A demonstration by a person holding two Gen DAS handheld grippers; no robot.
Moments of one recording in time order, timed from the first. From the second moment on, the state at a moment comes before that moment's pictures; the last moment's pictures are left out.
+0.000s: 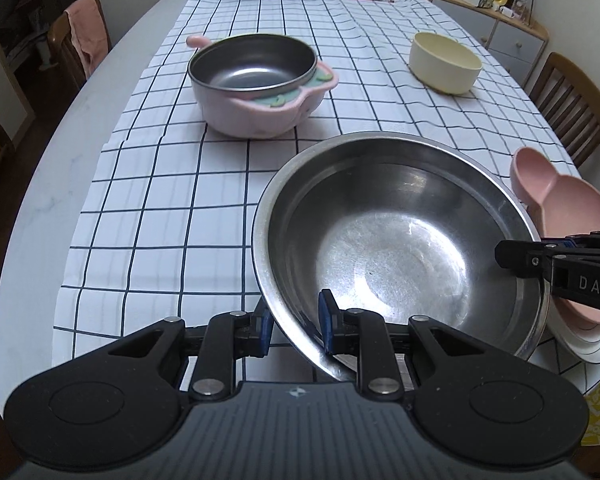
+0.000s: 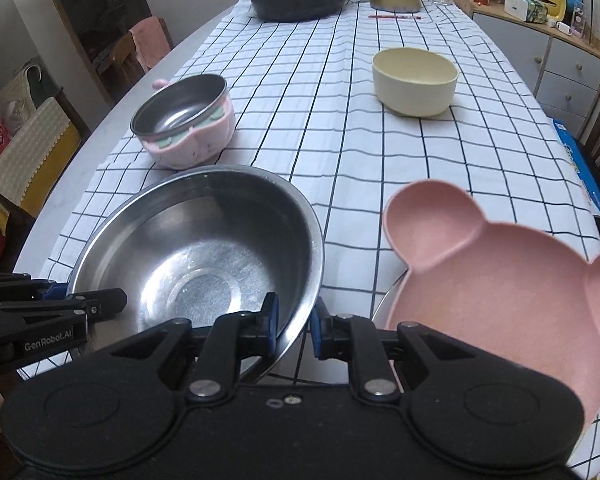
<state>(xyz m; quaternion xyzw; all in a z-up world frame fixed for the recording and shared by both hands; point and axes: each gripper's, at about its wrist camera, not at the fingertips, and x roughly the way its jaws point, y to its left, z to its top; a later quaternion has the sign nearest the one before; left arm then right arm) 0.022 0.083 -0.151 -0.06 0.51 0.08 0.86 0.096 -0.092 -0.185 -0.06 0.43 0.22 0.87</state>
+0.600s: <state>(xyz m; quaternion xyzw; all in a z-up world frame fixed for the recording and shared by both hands) 0.023 0.083 -0.166 -0.07 0.52 0.07 0.85 0.095 -0.090 -0.205 -0.07 0.46 0.20 0.86</state>
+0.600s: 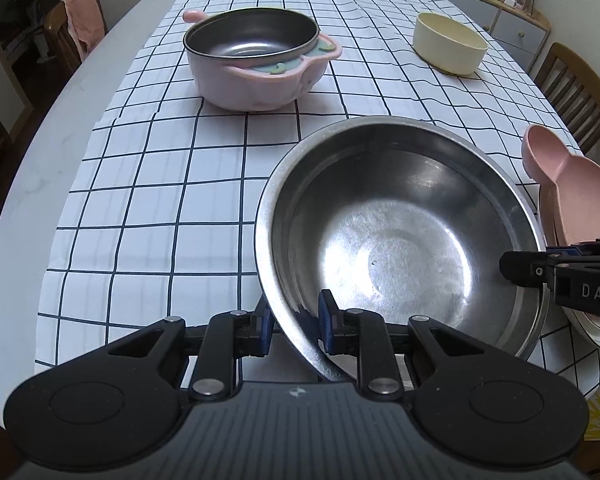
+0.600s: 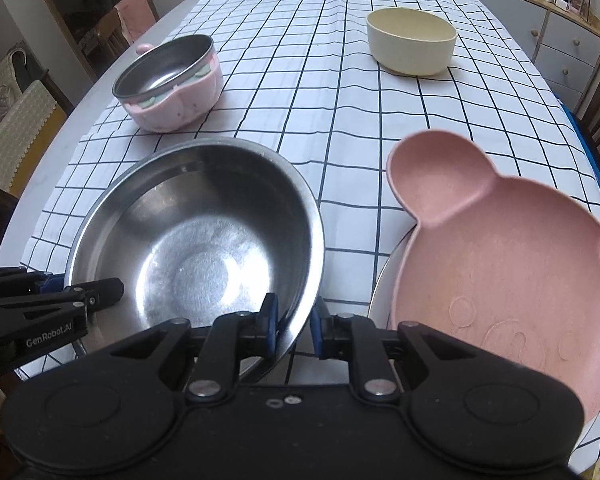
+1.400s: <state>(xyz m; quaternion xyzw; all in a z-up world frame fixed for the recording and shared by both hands) 0.003 0.081 -0.145 -0.09 0.49 0.09 0.86 0.079 -0.106 -0.182 -0.08 0.45 0.20 0.87</state>
